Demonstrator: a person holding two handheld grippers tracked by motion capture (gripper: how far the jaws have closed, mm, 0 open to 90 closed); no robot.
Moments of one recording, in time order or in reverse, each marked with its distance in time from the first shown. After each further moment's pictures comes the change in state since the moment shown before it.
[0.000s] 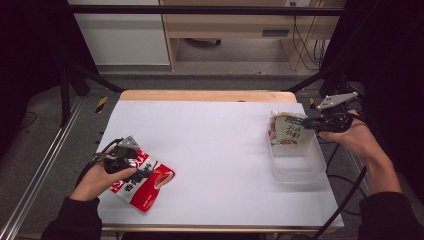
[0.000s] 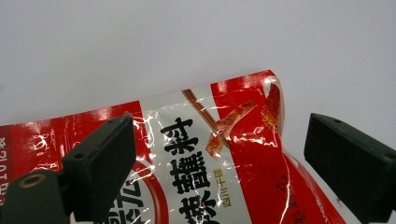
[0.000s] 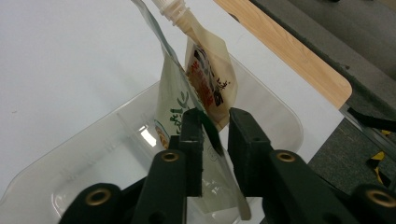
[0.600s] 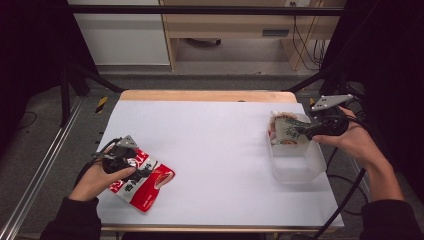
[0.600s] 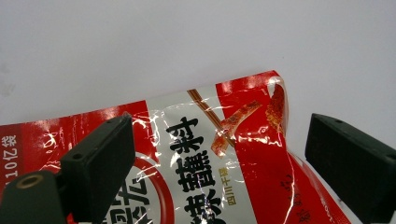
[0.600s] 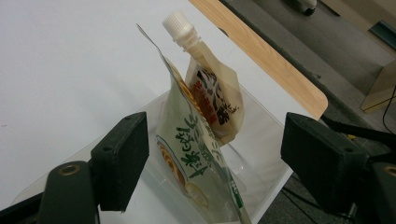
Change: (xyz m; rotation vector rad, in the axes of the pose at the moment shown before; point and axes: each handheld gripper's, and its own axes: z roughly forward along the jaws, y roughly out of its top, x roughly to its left) left arm 0.001 -0.001 -0.002 -0.010 0.008 0.002; right arm 0.027 0.017 -0.007 -0.022 -0.093 -0.045
